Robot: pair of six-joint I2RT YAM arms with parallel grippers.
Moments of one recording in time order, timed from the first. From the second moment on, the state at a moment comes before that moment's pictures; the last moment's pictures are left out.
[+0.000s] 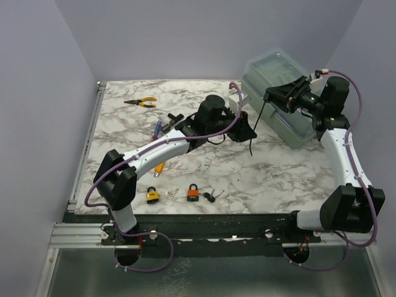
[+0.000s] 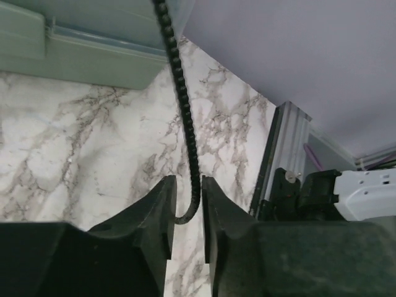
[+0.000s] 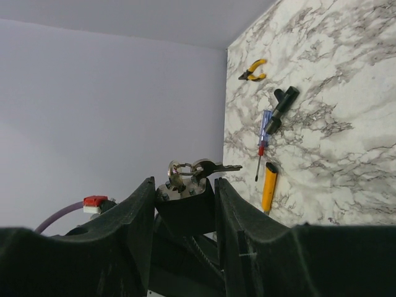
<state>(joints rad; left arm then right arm) -0.83 1.73 1.43 0.04 0.49 -0.37 -0.12 1.36 1.21 -0.07 -0.83 1.11</state>
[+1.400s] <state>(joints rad) -0.52 1.40 1.57 -1.22 0.87 0.44 -0.11 1.22 1.47 -0.92 -1.25 -0.52</state>
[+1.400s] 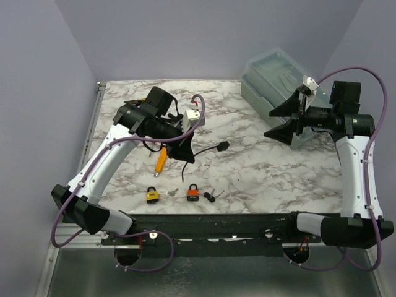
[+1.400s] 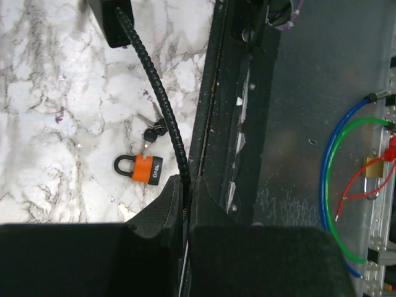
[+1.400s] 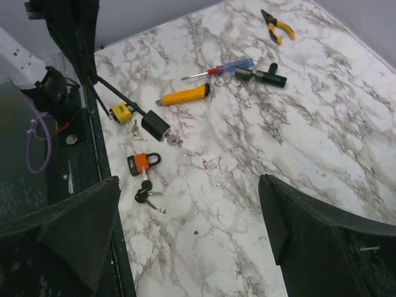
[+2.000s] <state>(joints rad) -0.62 1.46 1.63 -1.38 0.91 0.56 0.44 1.26 1.36 -1.04 -1.03 -0.78</state>
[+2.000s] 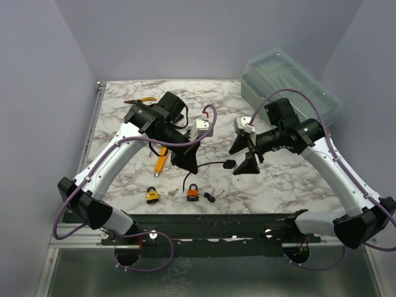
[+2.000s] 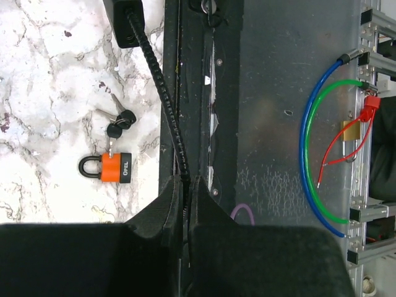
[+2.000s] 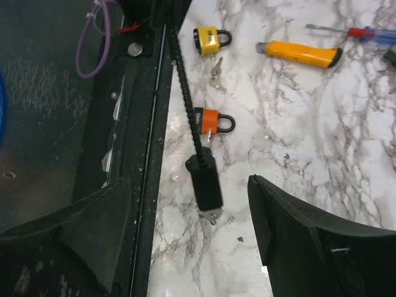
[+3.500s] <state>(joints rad) -0.63 1.46 1.64 -1.30 0.85 0.45 0.57 1.23 1.19 -0.88 -0.88 -0.75</state>
